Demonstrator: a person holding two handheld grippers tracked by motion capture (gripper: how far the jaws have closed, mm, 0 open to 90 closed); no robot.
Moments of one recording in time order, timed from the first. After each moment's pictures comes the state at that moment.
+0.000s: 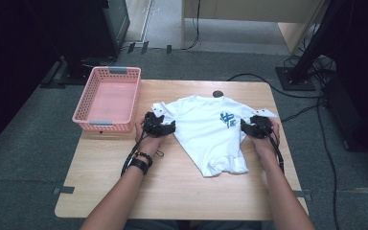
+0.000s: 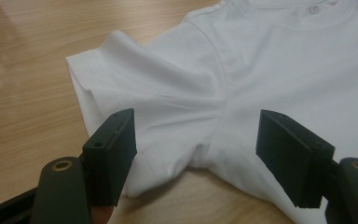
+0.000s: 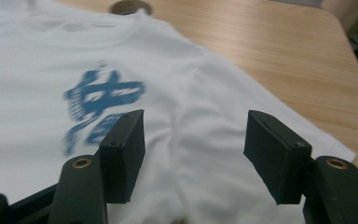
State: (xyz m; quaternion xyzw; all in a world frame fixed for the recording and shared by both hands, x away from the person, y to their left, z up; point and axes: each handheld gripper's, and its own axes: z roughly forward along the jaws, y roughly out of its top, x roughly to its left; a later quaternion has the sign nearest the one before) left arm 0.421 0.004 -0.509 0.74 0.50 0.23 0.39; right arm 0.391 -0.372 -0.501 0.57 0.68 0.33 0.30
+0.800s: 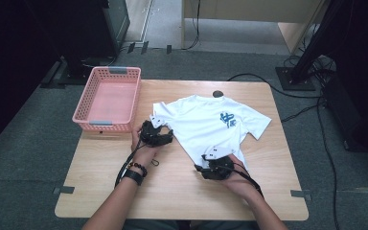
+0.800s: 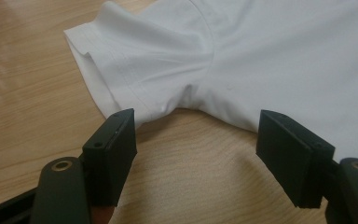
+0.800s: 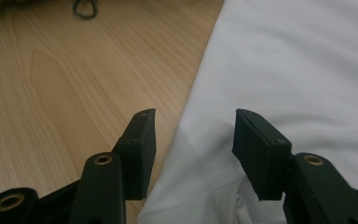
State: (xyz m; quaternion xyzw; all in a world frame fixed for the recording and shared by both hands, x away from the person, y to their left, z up) left arm 0.398 0.014 -0.518 0.77 0.47 0.22 0.37; right arm 0.281 -0.234 -0.514 0.32 0.85 0.38 0.13
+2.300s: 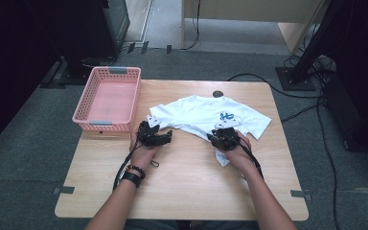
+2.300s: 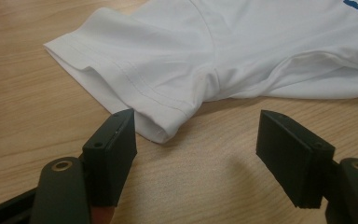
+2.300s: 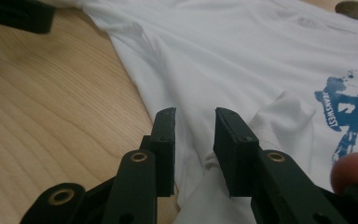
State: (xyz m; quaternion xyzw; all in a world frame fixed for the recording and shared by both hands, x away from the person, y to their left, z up) left arm 0.397 0.021 -0.518 0.76 0.48 0.20 0.39; right arm 0.368 -0.263 -0.506 0.43 0.80 0.36 0.20
